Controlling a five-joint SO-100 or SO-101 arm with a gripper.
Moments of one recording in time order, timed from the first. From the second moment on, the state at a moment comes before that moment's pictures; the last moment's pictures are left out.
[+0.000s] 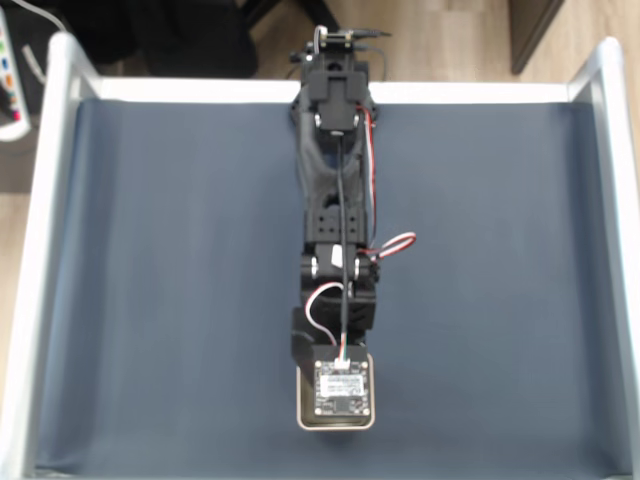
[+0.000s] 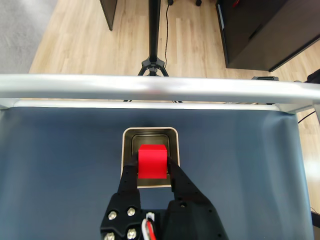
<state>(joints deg) -4.9 78.3 68.4 60.9 -90.4</state>
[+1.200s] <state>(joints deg) -5.4 75.4 70.5 57.3 -88.1</state>
